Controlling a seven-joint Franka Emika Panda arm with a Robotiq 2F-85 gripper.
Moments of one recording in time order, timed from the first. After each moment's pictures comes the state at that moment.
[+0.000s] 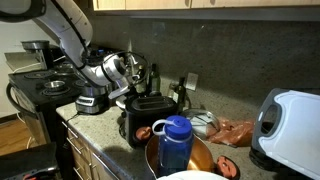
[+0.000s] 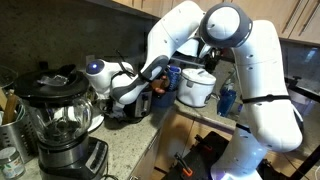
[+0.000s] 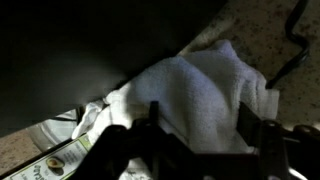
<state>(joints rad) 0.38 0.51 0.08 -1.91 -0.92 2.36 0.45</state>
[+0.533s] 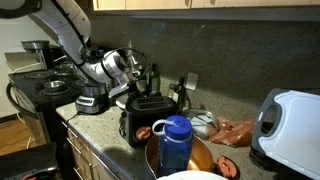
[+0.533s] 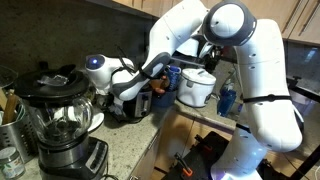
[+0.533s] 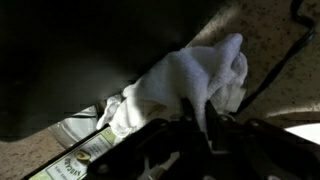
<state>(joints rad) 0.37 0.48 0.08 -1.90 -0.93 2.36 0.52</state>
